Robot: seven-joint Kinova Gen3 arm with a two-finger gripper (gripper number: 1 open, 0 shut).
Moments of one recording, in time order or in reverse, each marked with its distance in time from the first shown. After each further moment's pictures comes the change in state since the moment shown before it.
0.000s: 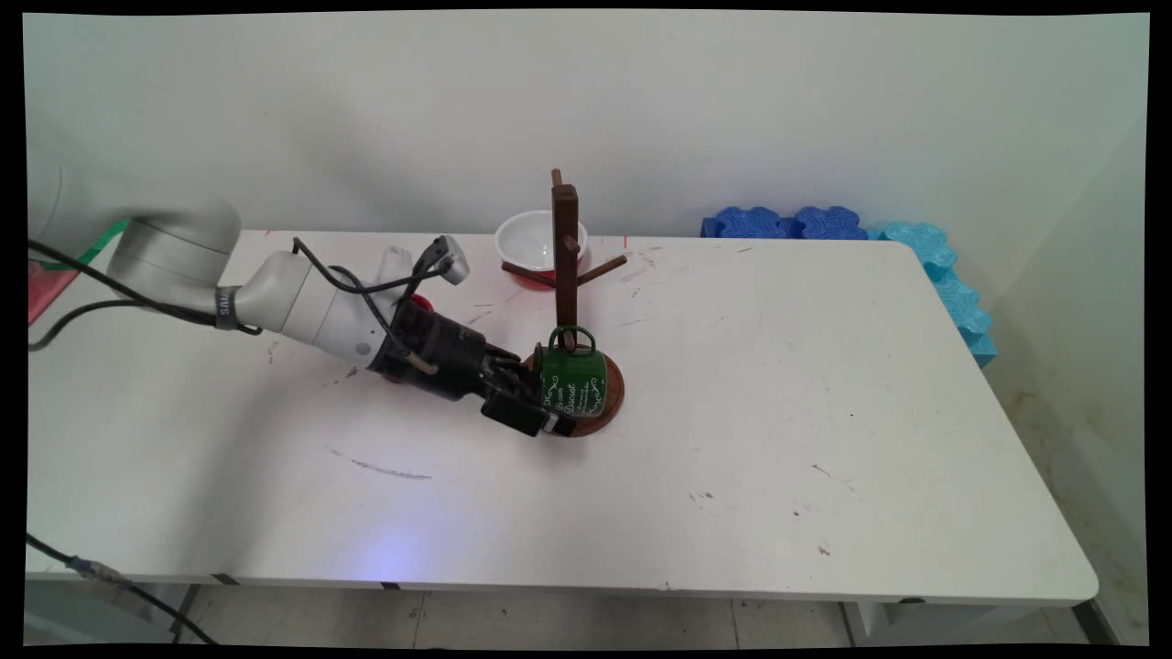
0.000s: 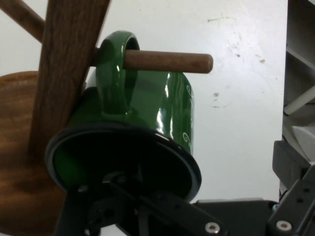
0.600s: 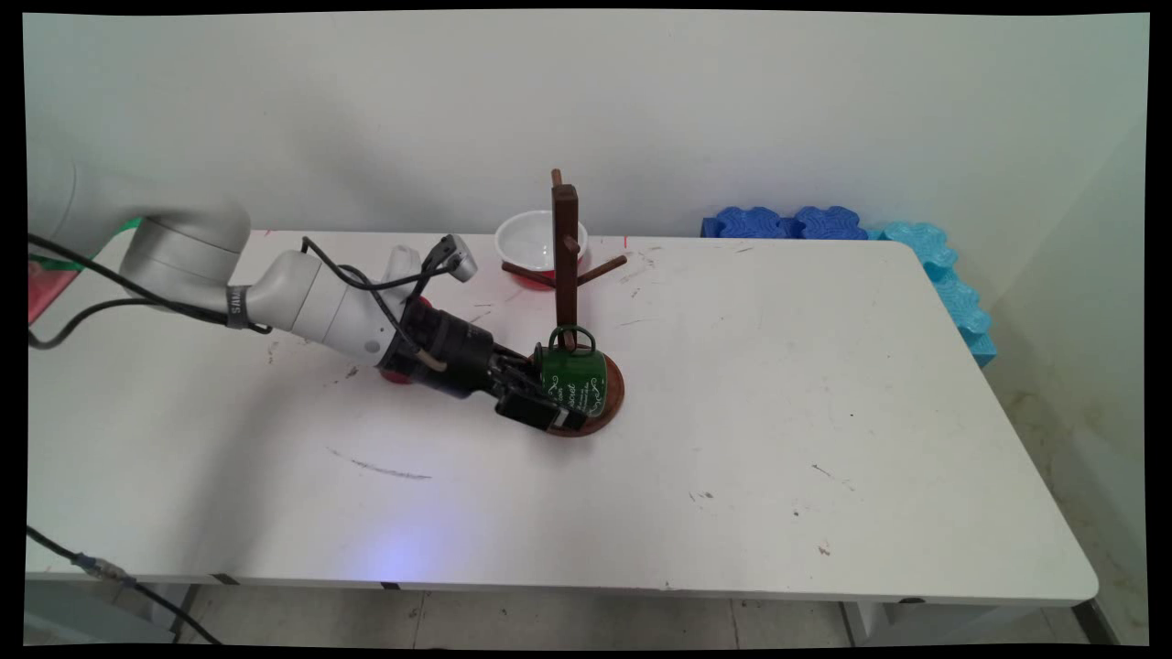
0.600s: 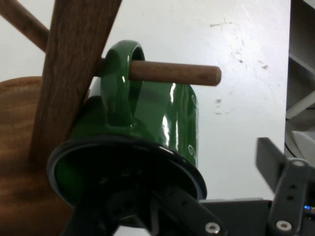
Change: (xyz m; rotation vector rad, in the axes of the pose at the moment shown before) arm 0.004 -0.002 0.006 0.002 0.005 -0.012
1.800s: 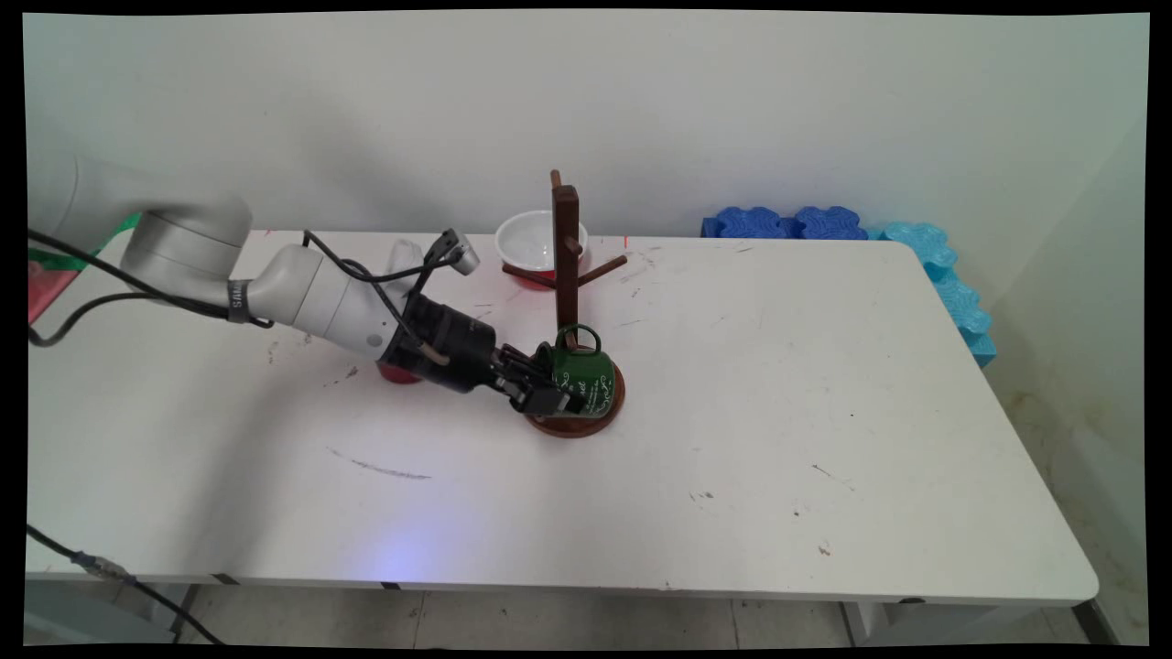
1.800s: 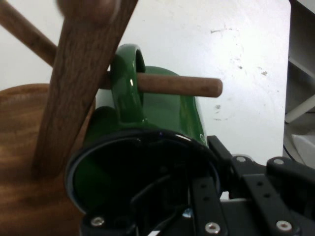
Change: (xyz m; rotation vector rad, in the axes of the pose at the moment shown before) arm 0.006 0.001 -0.001 -0.001 0.004 -0.006
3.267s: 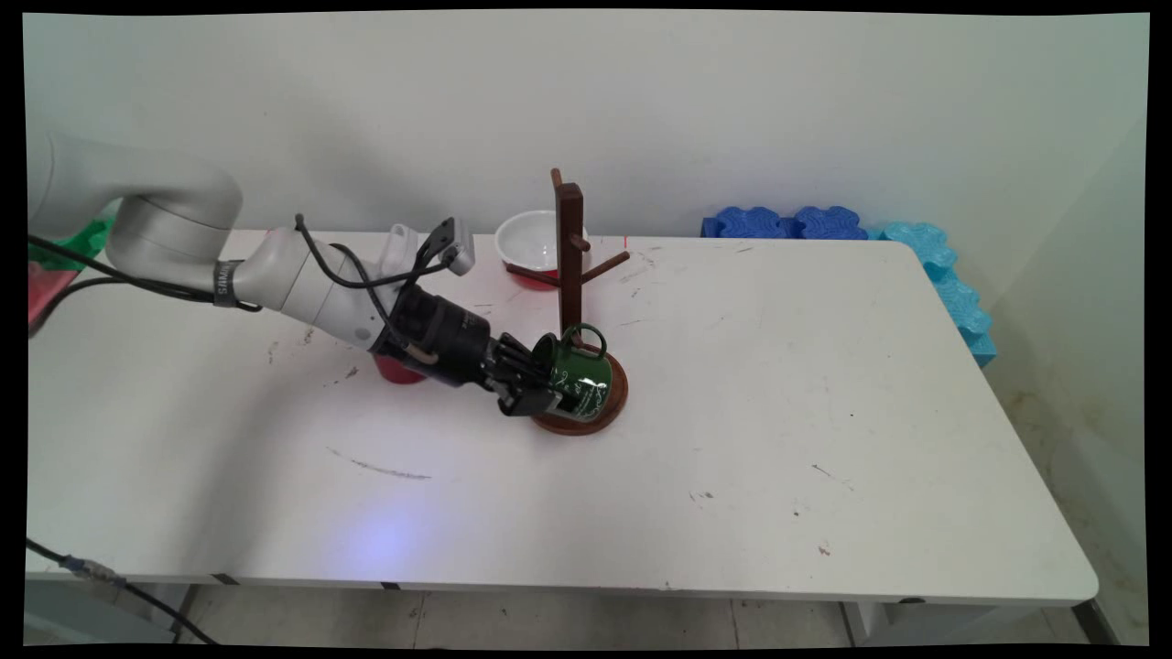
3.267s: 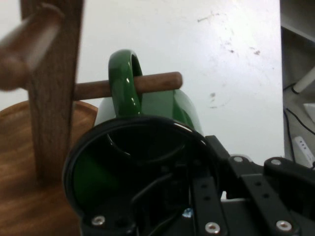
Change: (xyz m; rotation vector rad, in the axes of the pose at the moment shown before) arm 0.011 0.008 -0.012 -0.004 -0.033 0.164
